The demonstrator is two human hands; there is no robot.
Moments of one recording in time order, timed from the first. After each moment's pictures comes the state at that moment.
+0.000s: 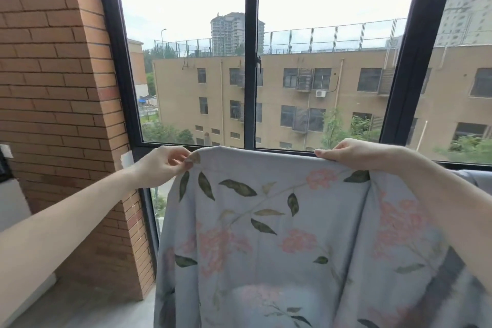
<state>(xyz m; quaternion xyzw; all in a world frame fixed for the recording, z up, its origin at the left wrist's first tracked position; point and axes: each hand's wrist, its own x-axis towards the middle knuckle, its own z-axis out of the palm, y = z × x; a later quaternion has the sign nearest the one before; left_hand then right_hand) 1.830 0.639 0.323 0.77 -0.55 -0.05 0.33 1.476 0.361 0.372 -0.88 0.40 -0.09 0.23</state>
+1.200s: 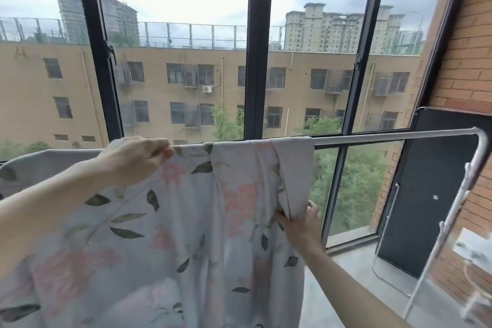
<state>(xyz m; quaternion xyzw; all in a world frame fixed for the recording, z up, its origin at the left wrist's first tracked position) 1.623 0.504 0.352 0.70 -0.68 0.15 0.12 1.266 0.399 0.149 -0.56 0.63 -0.47 0.25</state>
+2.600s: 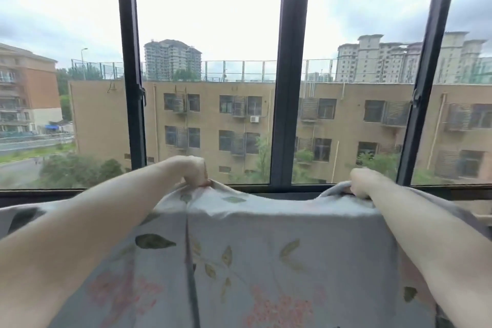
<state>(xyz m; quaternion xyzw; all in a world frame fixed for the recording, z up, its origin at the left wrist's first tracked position) 1.561 0.281 0.410 0.82 -0.57 -0.01 -0.05 1.173 0.095 0.381 -0.74 0.67 0.02 -0.08</state>
